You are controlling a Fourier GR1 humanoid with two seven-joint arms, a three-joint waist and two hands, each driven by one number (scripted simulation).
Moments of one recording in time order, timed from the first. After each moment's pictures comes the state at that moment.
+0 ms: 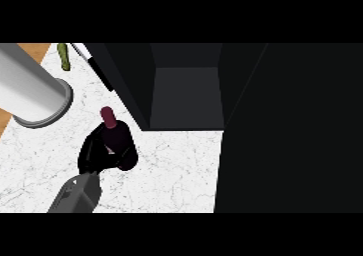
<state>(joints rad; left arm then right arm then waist) -0.34 0.07 0.18 -0.69 0.28 -0.27 -0.55 -0.11 -0.10 0.03 -2.48 -0.13 0.12 0.66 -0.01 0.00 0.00</state>
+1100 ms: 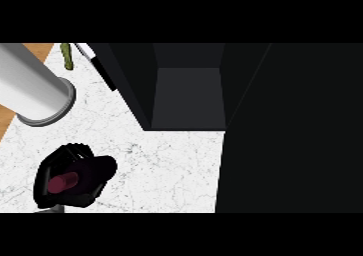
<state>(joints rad) 0.01 0.14 0.11 -1.24 0.19 -0.17 -0.67 -0.08 -0.07 0.04 -2.47 -0.13 0.13 0.64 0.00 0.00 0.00</state>
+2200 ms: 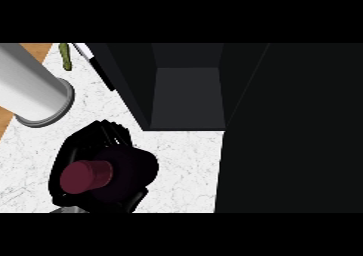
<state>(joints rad) -0.03 0.02 -0.20 -1.88 0.15 0.04 -0.04 -0.12 -0.06 0.03 -2.47 -0.13 0.13 0.66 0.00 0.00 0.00</state>
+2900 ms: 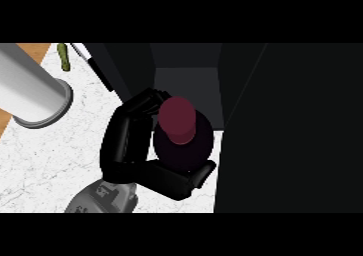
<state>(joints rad) -0.37 0.00 -0.42 -1.79 0.12 0.46 0.12 -0.10 -0.06 0.01 -2.47 -0.15 0.14 0.66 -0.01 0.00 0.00</state>
